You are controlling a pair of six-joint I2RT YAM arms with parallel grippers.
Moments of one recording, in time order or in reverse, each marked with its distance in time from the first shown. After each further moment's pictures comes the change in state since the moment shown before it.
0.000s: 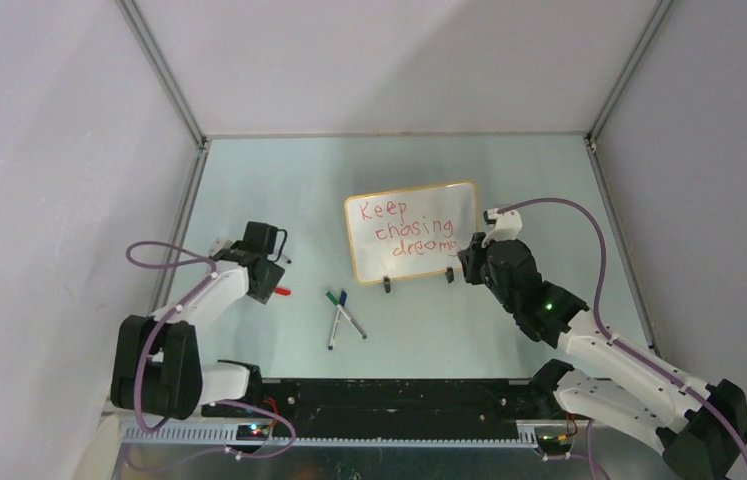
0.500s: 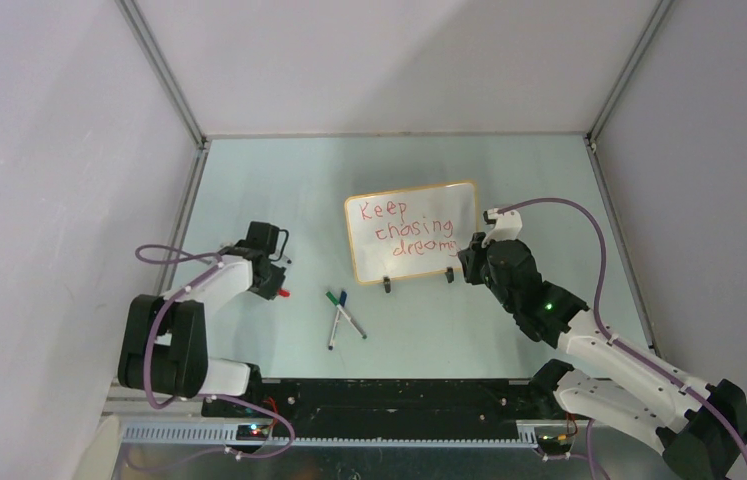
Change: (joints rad) left arm 0.020 0.113 -0.004 0.057 0.068 -0.037; right arm 0.000 0.000 0.000 0.000 0.000 0.000
